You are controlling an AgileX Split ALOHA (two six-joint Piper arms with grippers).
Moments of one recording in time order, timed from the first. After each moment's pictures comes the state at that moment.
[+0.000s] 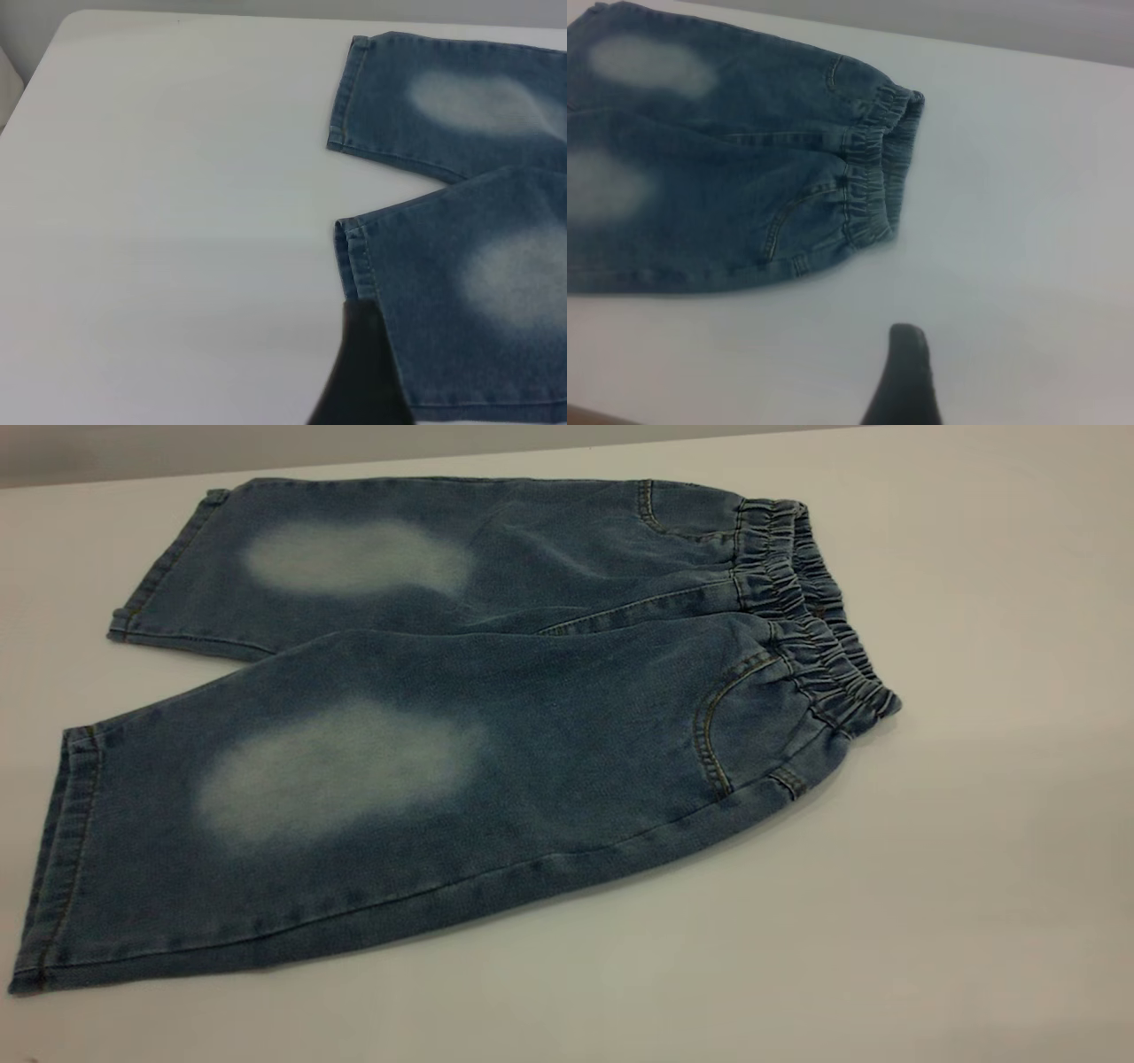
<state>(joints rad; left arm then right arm) 0.06 0.00 -0.50 0.05 1.08 -0.03 0.00 0.00 -0.54 0.24 1.16 -0.22</state>
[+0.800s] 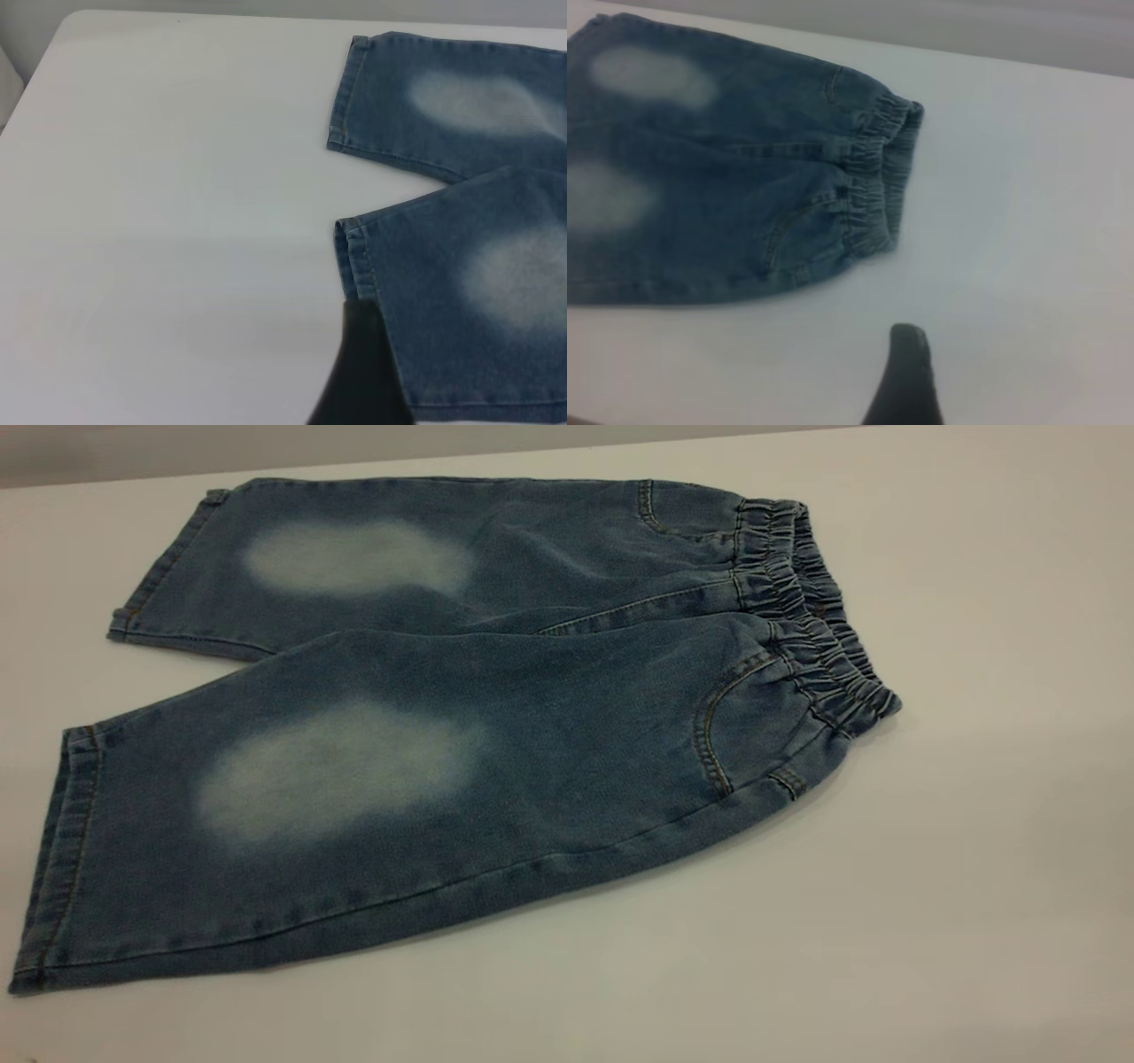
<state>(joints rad) 0.06 0.00 -0.50 0.05 1.08 -0.03 0.00 0.00 -0.54 0.26 1.14 -0.22</state>
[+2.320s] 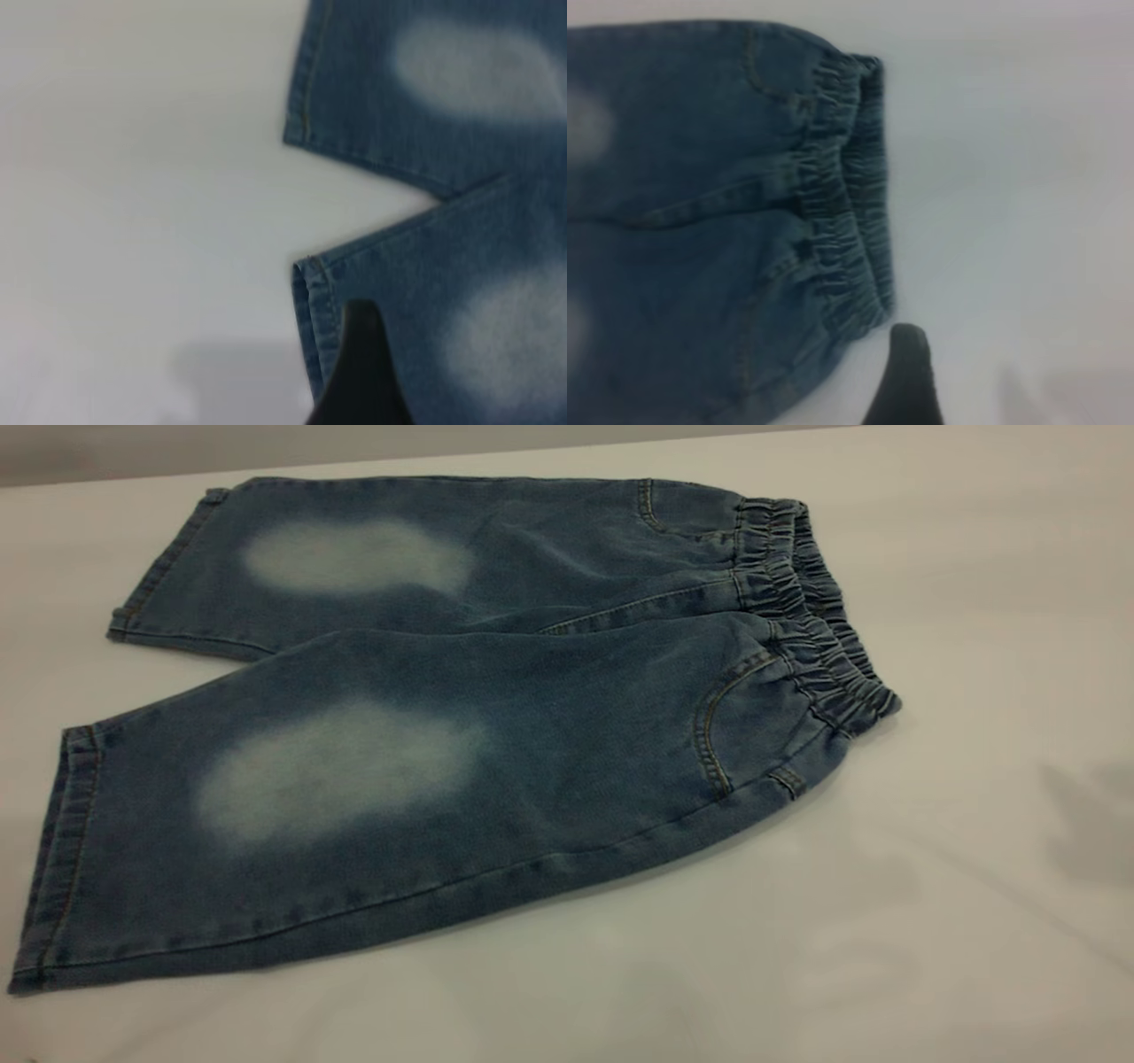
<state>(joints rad) 0.06 1.04 -0.79 -0.06 0.68 0.04 0.00 1.10 -0.72 0.35 0.57 -0.14</state>
